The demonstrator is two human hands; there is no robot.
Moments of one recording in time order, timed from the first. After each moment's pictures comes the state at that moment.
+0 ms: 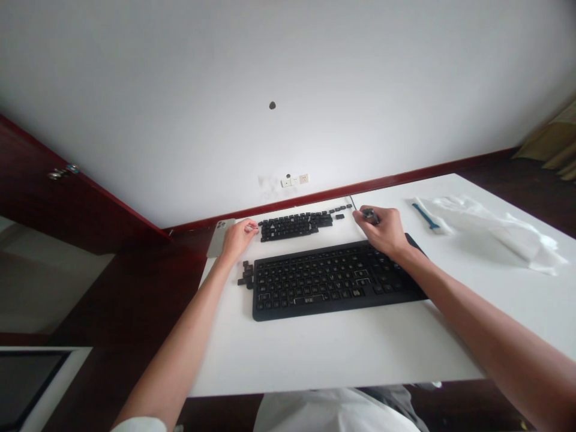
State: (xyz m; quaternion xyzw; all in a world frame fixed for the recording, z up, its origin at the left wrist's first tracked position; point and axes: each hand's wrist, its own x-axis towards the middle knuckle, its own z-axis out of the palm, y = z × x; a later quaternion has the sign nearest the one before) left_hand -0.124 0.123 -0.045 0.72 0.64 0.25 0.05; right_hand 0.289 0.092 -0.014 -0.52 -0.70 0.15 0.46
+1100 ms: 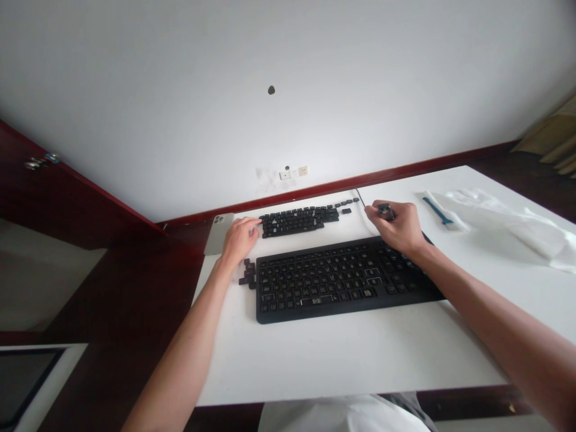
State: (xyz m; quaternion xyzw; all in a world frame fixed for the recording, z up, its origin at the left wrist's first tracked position) left_hand -0.123 0.115 -0.059 0.78 0.59 0.22 0.01; right_hand 0.286 0.090 -0.012 -0.53 -0.70 0.15 0.45
